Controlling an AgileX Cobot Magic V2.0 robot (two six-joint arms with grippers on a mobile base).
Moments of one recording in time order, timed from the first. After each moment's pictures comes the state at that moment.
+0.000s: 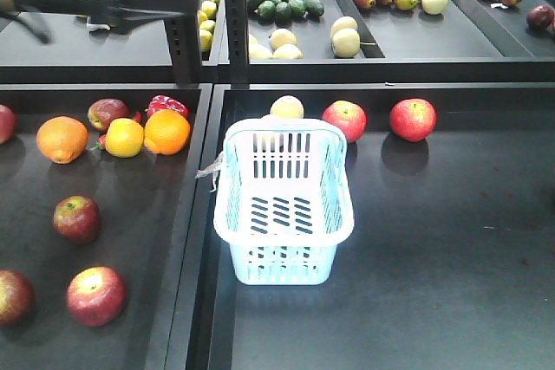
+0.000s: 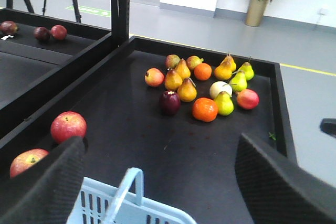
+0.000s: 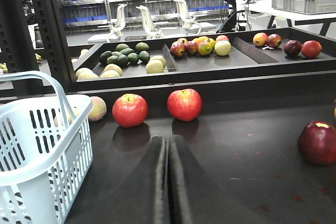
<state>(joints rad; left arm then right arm) -0.05 1.80 -1.79 1.77 -1.23 -1.82 0.00 -0.01 0.03 -0.17 0.10 0.25</state>
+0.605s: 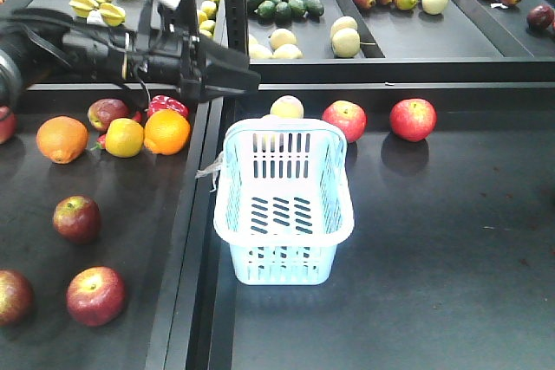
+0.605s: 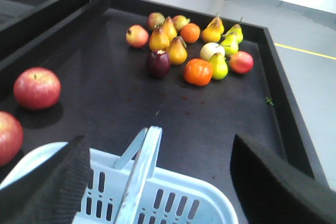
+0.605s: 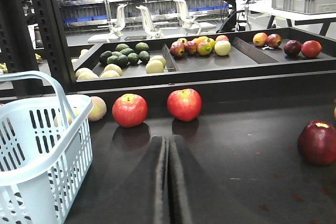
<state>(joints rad) -0.14 2.17 -1.93 1.77 -1.22 -1.71 0.00 -0.01 0.03 -0.17 0.10 0.25</state>
